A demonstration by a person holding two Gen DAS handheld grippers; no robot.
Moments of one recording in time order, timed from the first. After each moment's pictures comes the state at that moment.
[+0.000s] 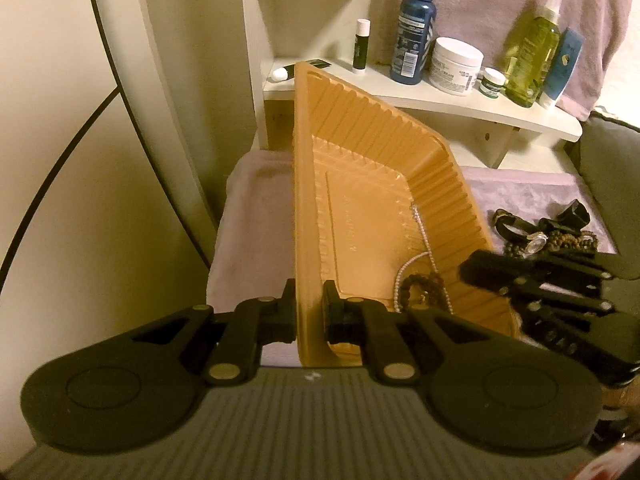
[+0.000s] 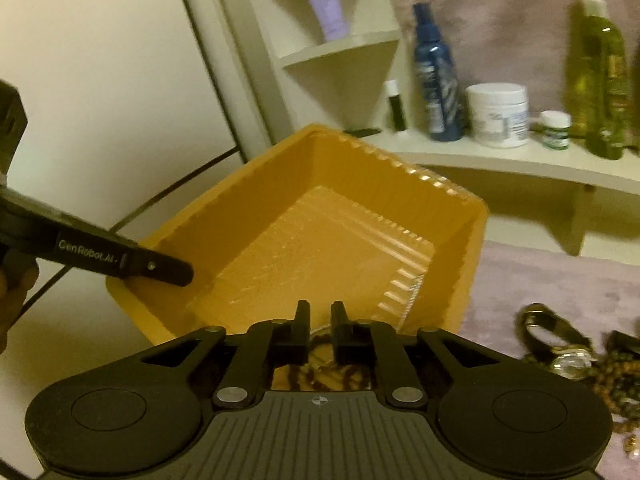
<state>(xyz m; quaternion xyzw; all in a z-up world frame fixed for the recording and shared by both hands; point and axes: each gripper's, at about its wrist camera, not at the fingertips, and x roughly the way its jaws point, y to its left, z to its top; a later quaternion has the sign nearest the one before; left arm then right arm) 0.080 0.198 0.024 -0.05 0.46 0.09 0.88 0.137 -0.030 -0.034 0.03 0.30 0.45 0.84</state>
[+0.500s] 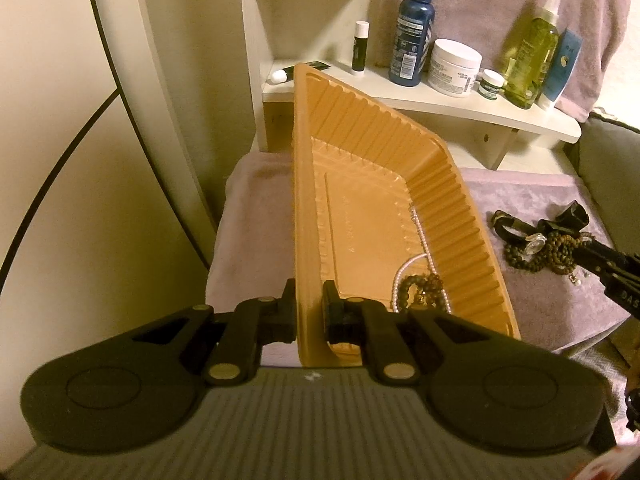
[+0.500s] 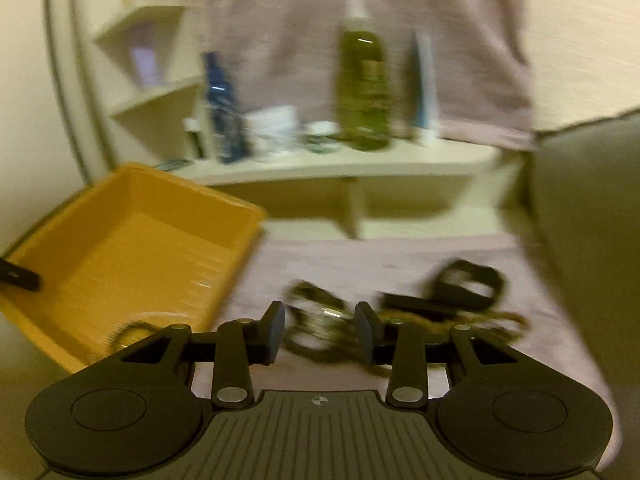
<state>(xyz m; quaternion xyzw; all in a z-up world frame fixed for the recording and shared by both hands) 0.079 0.198 0.026 -0.05 0.46 0.09 0.88 0.149 -0.151 -0.051 0.04 0.30 0.24 0.92</state>
